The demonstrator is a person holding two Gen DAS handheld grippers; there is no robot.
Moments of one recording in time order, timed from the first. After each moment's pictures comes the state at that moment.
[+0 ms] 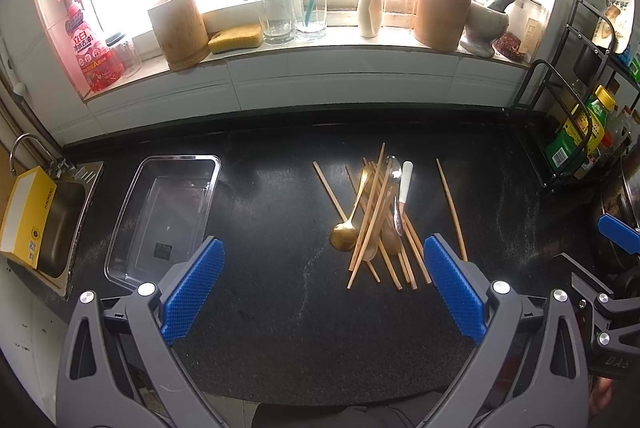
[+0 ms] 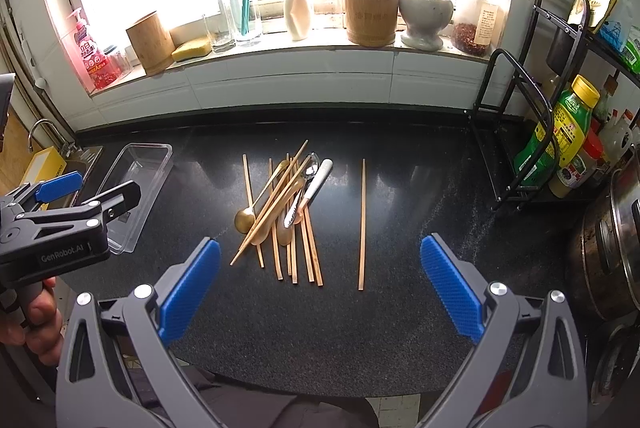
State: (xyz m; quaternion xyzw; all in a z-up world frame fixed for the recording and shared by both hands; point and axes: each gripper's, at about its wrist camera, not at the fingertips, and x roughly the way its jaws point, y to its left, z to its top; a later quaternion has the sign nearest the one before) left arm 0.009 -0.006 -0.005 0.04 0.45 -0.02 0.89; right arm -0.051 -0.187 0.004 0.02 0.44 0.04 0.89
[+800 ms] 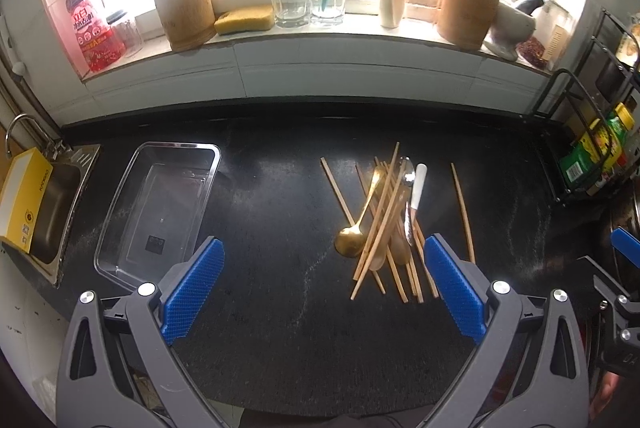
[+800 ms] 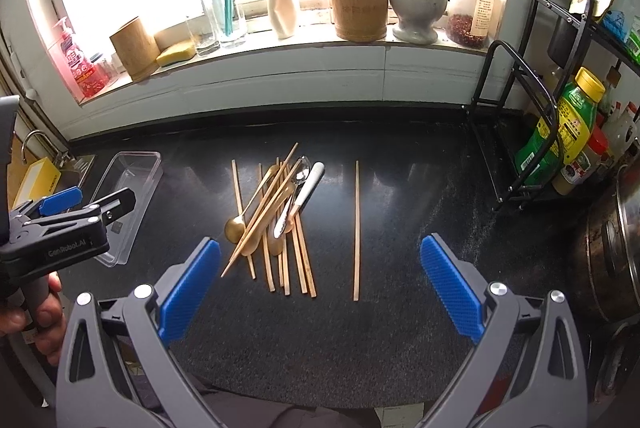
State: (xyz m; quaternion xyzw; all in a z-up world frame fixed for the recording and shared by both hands) left arm 0.047 0.005 -0.028 0.01 0.48 0.00 0.88; right arm -0.024 -0.201 -0.007 0.04 0.45 0.03 0.89
